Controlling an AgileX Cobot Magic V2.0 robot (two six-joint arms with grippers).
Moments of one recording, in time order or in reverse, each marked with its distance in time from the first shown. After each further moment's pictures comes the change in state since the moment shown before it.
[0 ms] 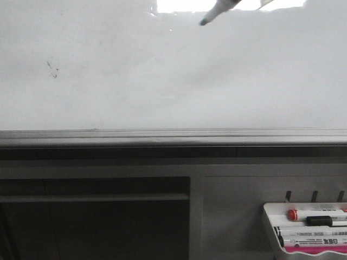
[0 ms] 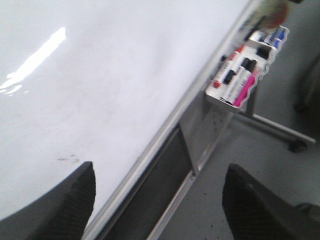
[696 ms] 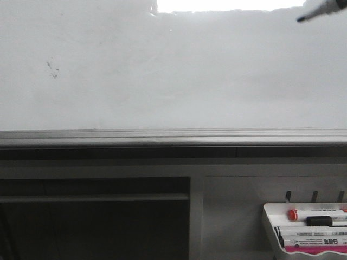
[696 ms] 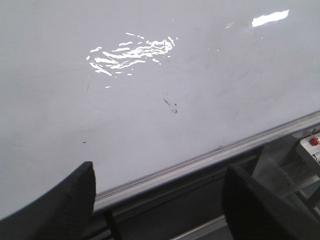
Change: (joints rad) left arm 0.339 -0.287 0.352 0.007 -0.230 -0.229; right arm -0.164 -0.330 0.305 0.075 -0.187 0.200
